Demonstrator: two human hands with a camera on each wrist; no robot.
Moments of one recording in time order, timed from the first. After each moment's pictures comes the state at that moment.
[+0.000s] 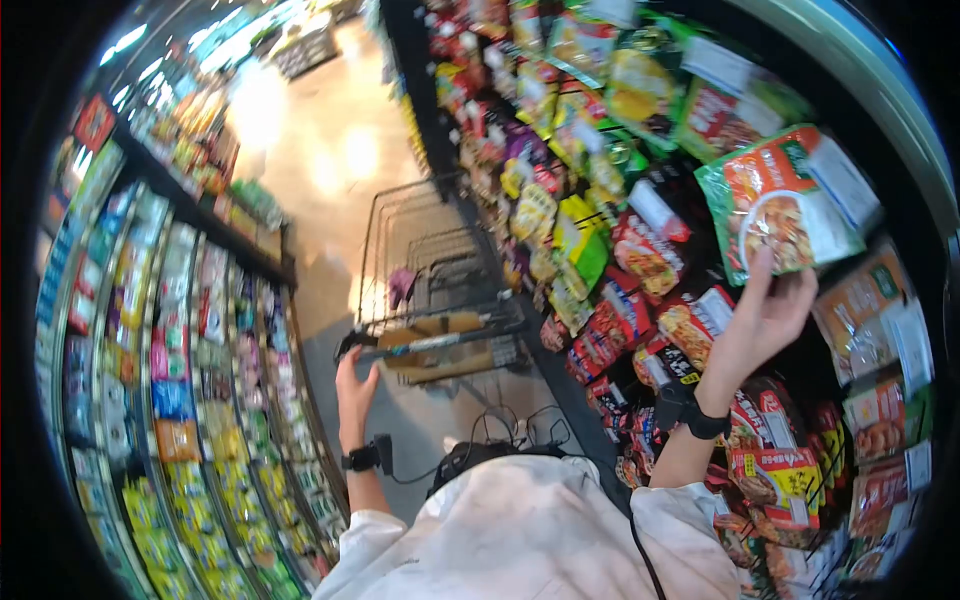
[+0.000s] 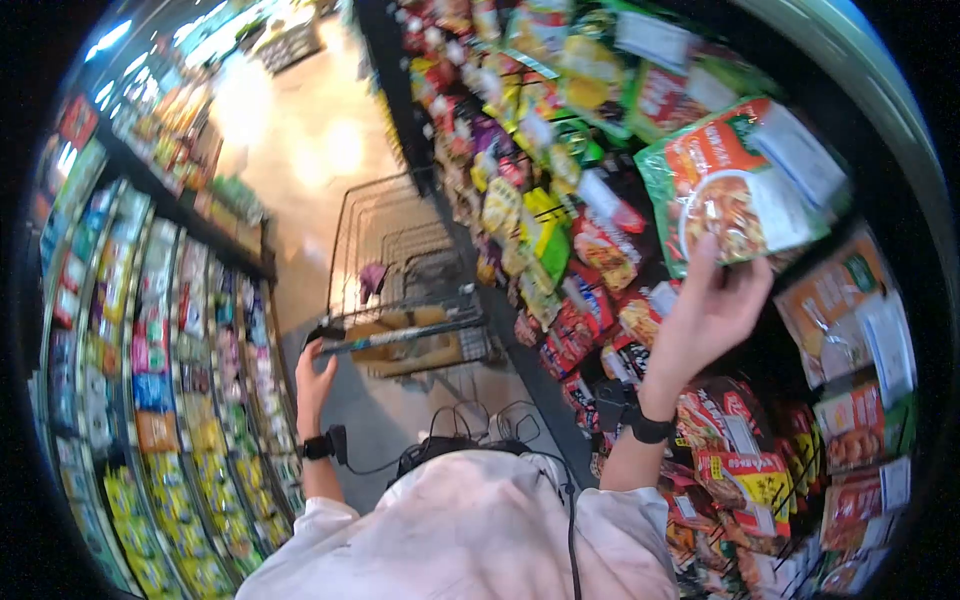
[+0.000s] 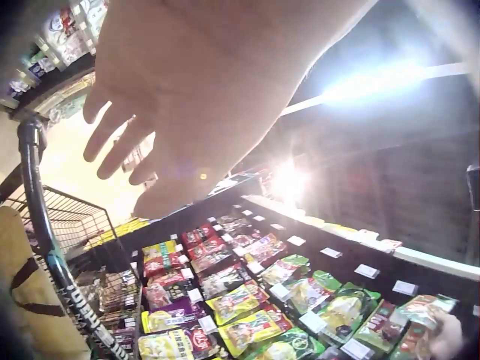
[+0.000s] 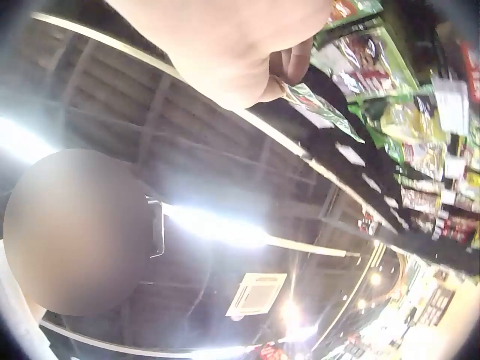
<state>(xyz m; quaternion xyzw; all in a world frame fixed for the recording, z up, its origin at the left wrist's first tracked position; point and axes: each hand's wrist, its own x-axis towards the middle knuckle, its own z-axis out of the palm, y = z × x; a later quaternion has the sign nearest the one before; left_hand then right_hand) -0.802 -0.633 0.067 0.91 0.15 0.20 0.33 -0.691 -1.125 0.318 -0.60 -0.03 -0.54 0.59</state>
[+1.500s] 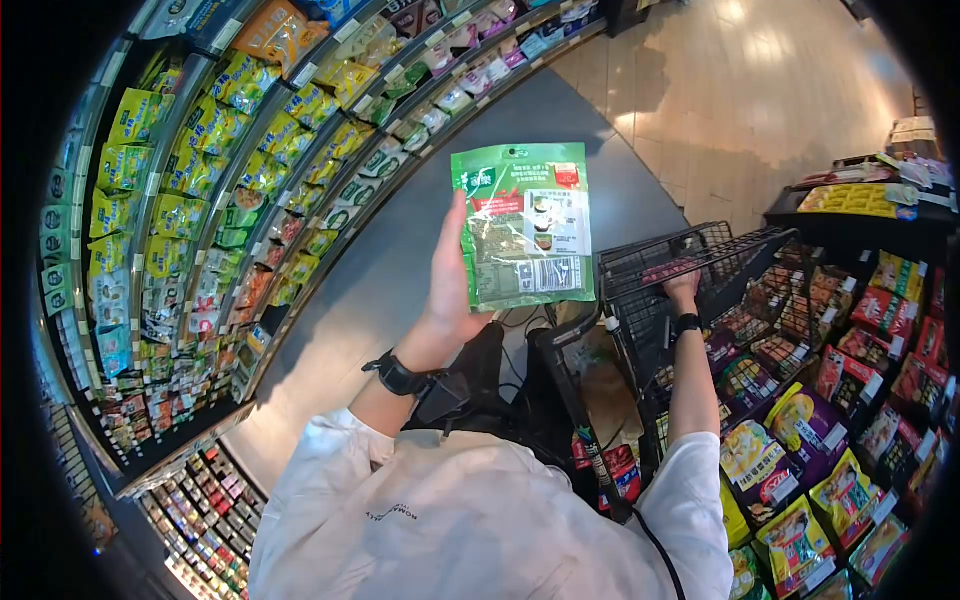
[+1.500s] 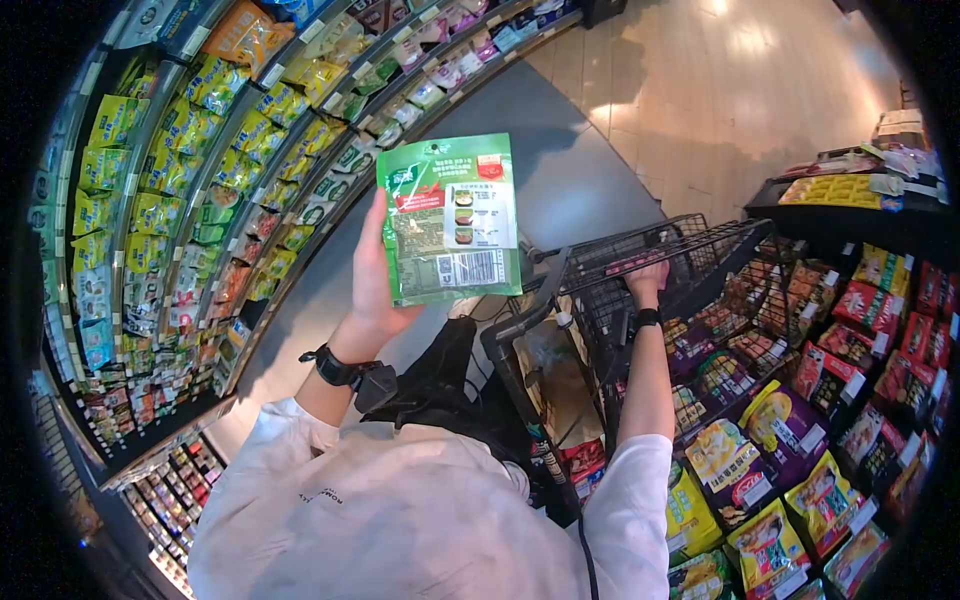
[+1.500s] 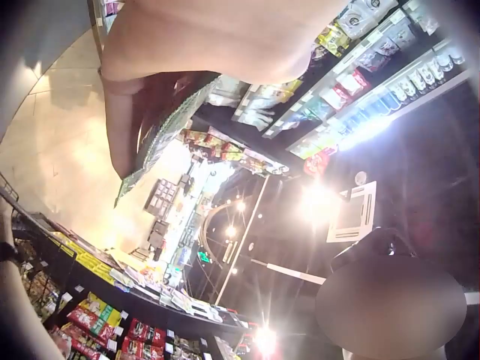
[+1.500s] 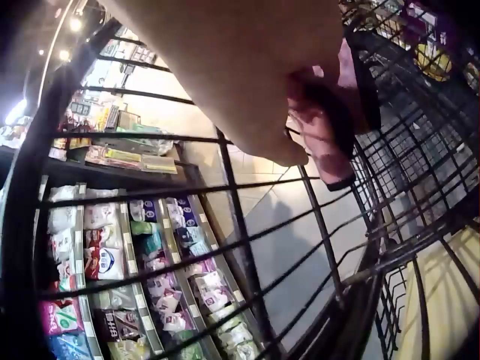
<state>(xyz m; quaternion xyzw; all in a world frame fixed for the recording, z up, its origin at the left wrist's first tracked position) -0.773 -0.403 0.082 0.10 0.35 0.42 0.83 -0.345 -0.512 -0.354 -0.80 -0.58 0.15 0.03</state>
